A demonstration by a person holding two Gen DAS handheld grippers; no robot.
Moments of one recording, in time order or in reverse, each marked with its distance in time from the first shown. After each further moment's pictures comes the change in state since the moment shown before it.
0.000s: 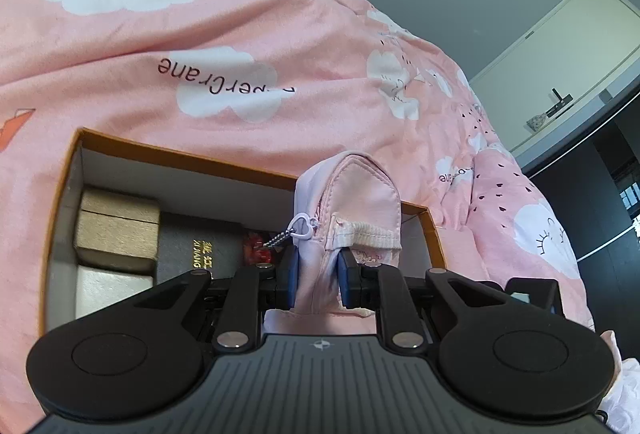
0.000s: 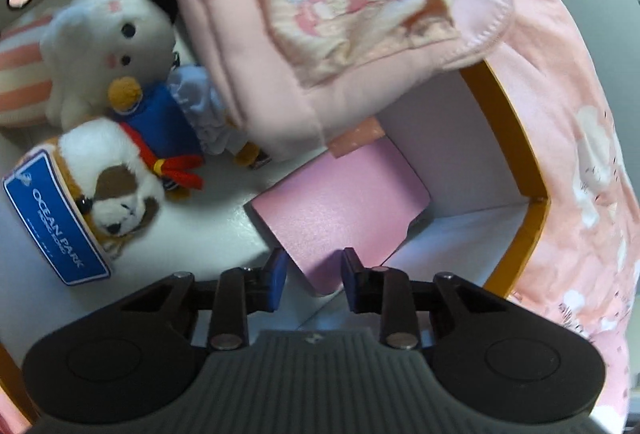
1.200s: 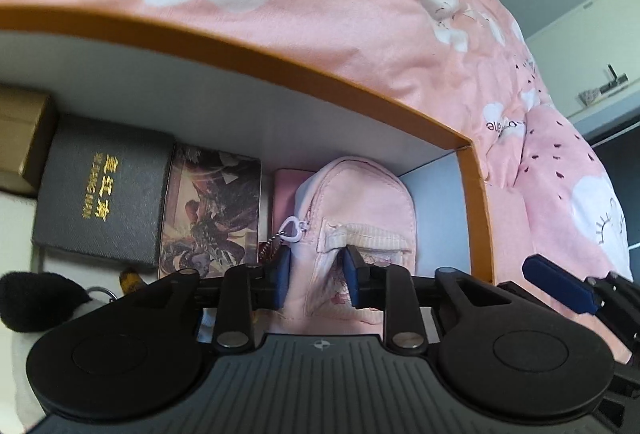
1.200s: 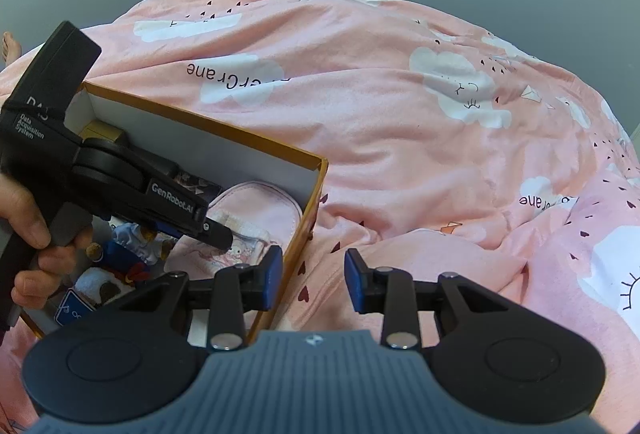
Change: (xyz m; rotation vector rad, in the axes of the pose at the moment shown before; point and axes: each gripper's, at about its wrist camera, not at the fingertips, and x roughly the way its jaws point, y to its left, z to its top) left arm 0.092 -0.036 -0.029 -0.083 0.166 0.136; right arm -0.088 -0.077 -0.082 0.621 -0.307 -0.035
